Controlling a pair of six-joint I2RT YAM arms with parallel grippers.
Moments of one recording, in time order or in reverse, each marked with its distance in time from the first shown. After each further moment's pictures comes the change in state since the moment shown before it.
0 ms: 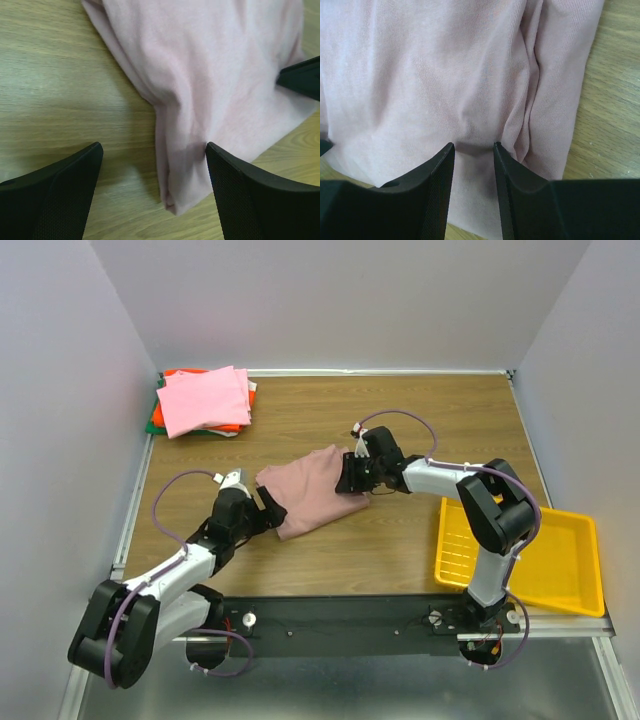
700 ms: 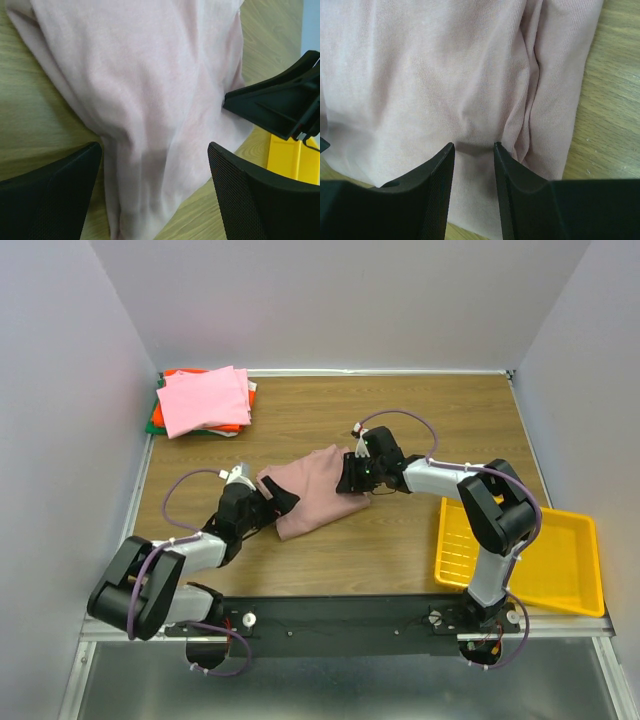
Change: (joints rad) left arm 0.001 0.229 -0.029 0.399 0.105 -0.212; right arm 0.000 -0.008 0.000 -0.012 0.006 -0.001
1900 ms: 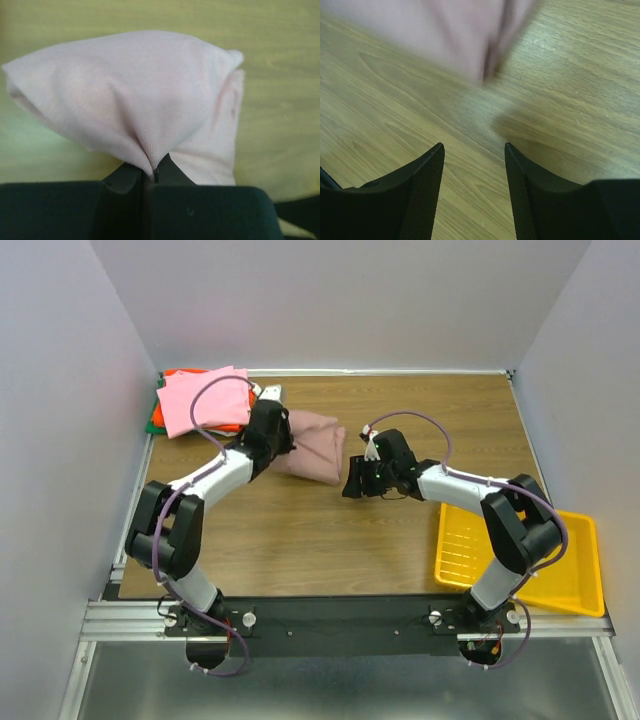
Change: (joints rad) left arm -0.032 0.362 0.755 -0.487 -0.200 0.410; right arm 0.000 -0.153 -0.089 -0.053 0.005 -0.026
